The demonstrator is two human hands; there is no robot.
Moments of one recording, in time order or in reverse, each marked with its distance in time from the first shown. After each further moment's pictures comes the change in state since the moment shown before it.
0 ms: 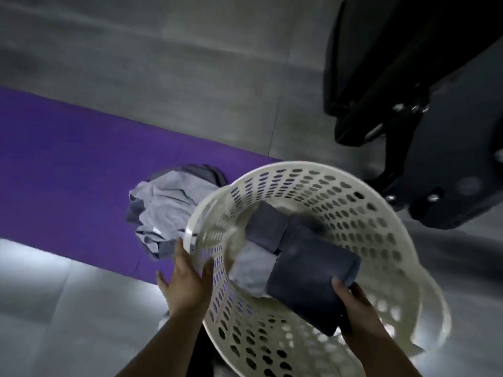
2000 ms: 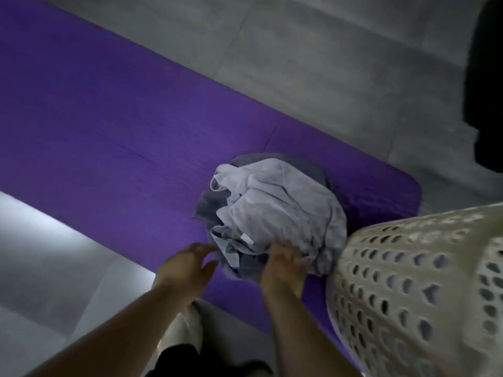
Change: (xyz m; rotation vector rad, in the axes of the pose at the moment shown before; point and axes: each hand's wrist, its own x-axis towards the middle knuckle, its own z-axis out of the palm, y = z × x) left_hand 0.260 -0.244 -0.054 0.376 -0.413 0.215; right_hand 0.183 0.205 0.377 -1.797 0.212 -0.478
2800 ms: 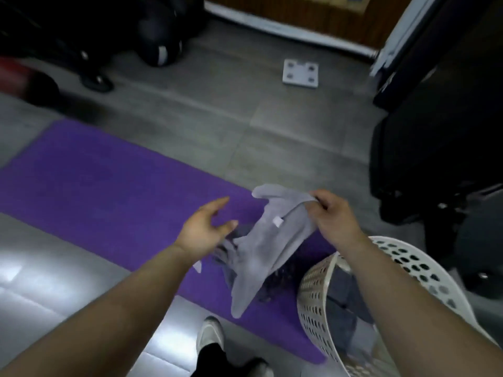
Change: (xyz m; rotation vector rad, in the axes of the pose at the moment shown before) left_hand -0.240 0.106 -0.306 -0.617 0.310 0.254; right_hand -0.226 0.003 -0.424 0.838 0.301 -0.340
